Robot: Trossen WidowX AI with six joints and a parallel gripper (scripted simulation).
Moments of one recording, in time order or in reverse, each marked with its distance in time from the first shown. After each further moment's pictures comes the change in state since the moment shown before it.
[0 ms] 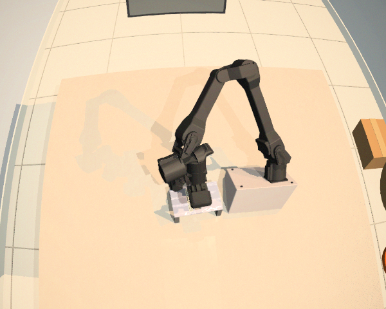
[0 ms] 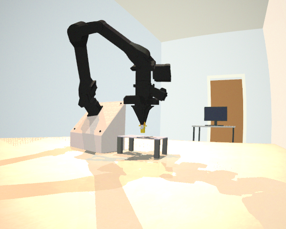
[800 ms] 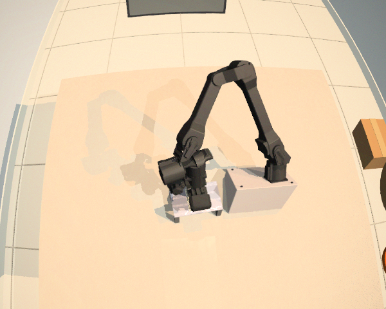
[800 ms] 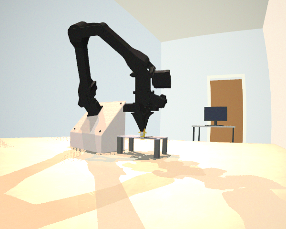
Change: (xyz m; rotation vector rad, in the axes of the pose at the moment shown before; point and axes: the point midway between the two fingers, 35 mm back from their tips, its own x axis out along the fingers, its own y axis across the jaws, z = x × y) arm 0.025 -0.002 0.000 -0.001 0.001 0.008
